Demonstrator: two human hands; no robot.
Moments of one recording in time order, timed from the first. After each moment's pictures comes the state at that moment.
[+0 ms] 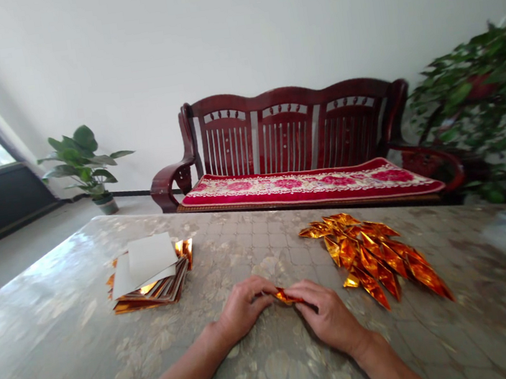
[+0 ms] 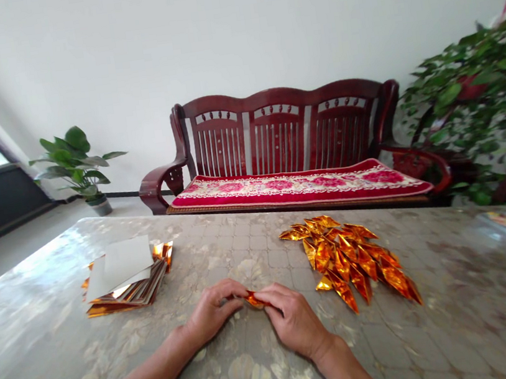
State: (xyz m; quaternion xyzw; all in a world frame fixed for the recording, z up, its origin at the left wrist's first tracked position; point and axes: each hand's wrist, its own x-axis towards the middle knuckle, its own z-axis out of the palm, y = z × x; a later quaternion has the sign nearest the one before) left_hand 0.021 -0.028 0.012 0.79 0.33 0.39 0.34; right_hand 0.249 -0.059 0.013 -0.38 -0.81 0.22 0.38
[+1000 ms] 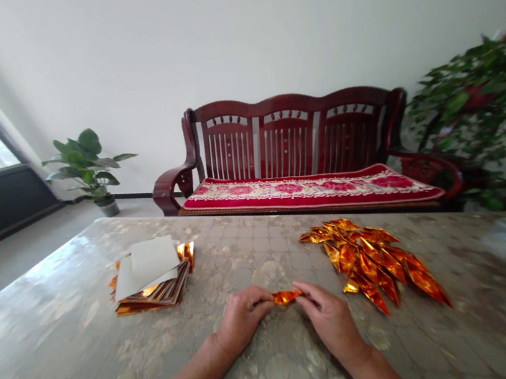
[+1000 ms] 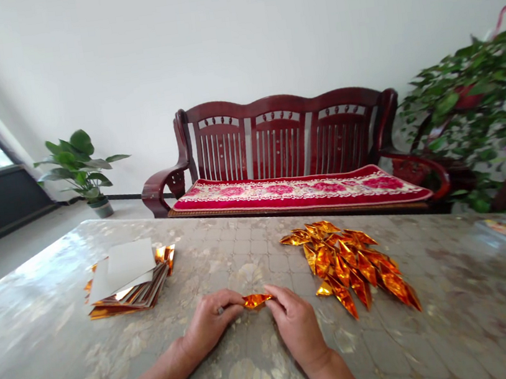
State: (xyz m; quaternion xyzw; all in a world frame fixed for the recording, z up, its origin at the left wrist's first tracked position) left_hand 0.021 -0.042 0.012 0.75 0.43 0.38 0.33; right_hand 0.242 -0.060 -0.004 -0.52 -0.70 0.15 0.46
